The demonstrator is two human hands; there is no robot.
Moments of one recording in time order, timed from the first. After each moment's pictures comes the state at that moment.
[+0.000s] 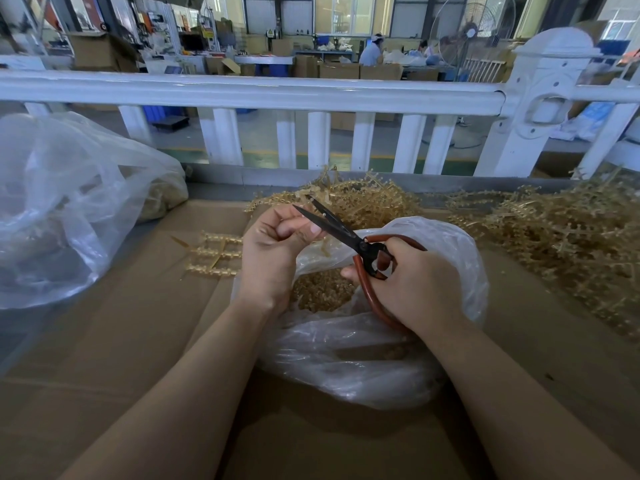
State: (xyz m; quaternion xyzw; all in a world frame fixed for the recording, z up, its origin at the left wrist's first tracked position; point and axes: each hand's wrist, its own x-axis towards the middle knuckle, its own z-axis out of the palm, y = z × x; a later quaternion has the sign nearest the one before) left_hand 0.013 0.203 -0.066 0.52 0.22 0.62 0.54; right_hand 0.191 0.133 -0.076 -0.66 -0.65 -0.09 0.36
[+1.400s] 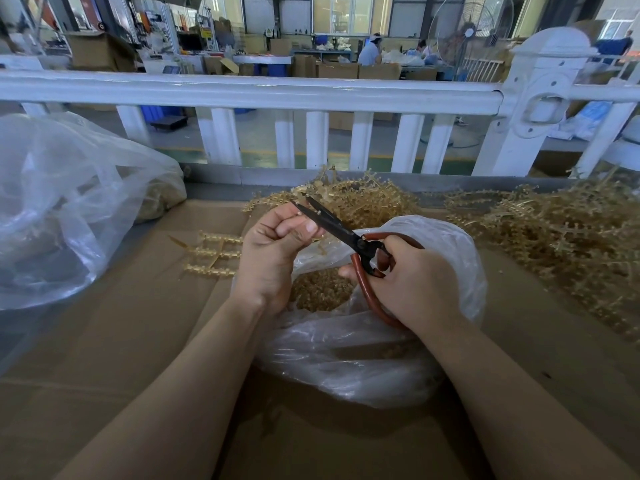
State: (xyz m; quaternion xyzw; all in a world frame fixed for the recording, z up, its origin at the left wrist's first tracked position) left_hand 0.011 0.200 -0.062 0.47 0.19 0.60 0.62; right_hand 0.189 0.131 -0.074 -0.65 -0.66 -0.11 0.36
